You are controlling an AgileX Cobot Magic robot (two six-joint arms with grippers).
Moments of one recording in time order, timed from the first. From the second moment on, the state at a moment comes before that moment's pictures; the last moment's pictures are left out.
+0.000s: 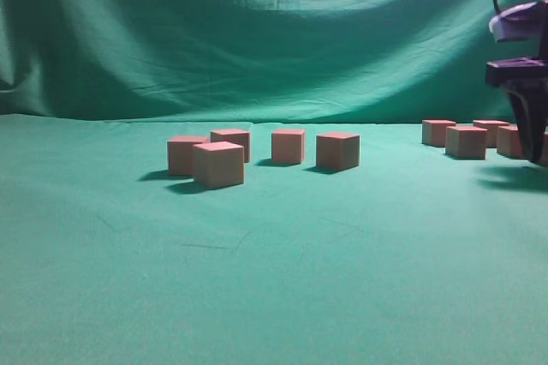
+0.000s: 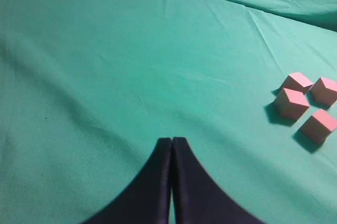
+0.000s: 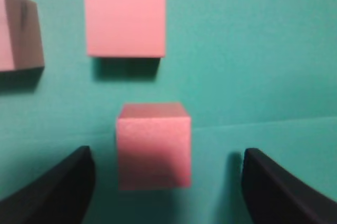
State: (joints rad) left arm -0.01 -0.01 0.02 -0.19 0.36 -0.08; right arm 0.09 1.94 -1.30 -0.13 0.82 0.20
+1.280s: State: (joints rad) left arm -0.01 -0.01 0.02 -0.19 0.36 -0.08; right arm 0.48 1.64 -1.30 -0.06 1.02 0.17
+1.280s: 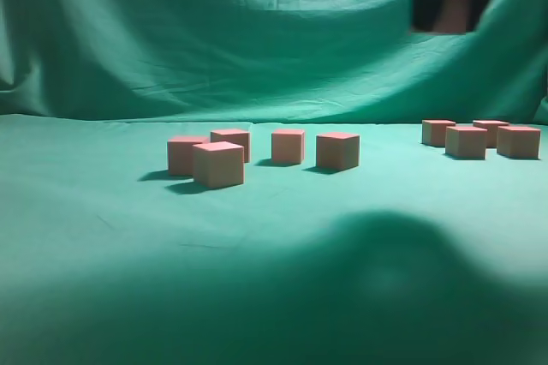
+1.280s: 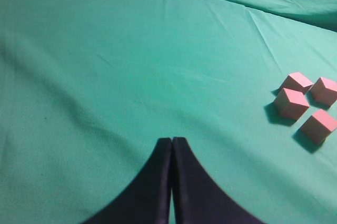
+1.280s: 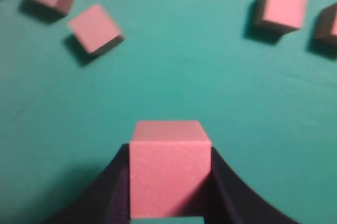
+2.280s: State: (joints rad) left arm -0.01 -0.01 0.02 -0.19 0.36 -0.08; right arm 0.79 1.98 -1.44 0.00 0.96 -0.28
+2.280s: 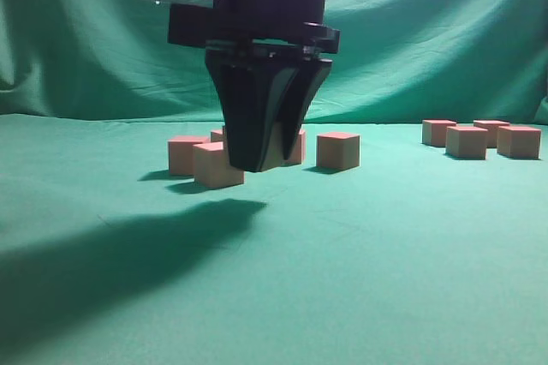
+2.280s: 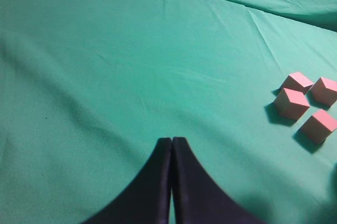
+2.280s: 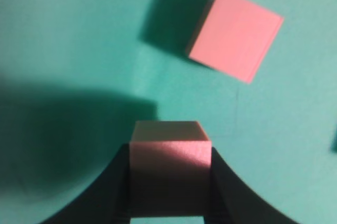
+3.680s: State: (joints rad) left arm -0.01 -0.01 0.02 -0.19 0.36 -0.08; right arm 0.79 2.06 -1.47 -0.14 0.91 -0.28
